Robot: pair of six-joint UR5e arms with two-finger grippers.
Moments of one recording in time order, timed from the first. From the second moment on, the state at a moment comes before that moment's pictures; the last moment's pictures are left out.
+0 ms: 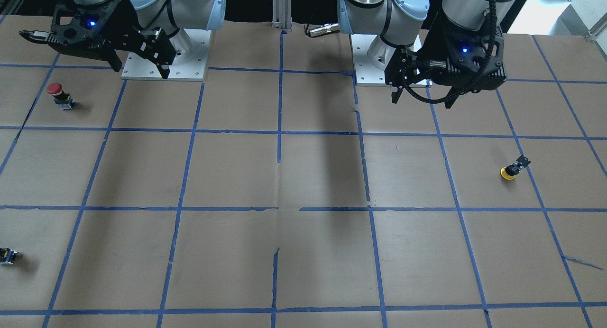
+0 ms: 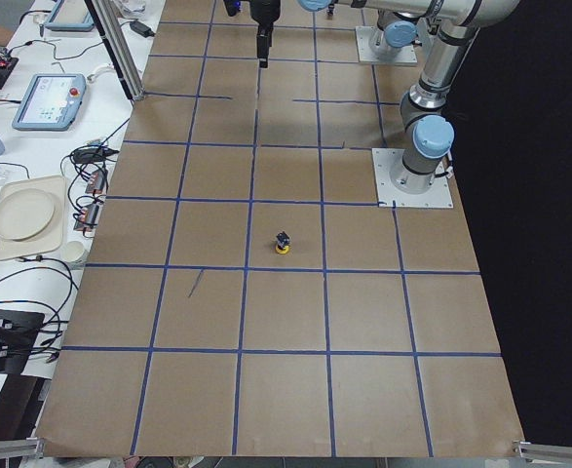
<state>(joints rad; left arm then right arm) -1.56 -1.59 -1.45 -1.66 1.55 0.11 1.54 -1.72 1.67 -1.46 -1.55 0.14</state>
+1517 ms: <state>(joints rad) -1.01 -1.60 -1.77 -1.41 1.63 1.04 1.54 -1.72 1.67 -1.46 -1.55 0.14</state>
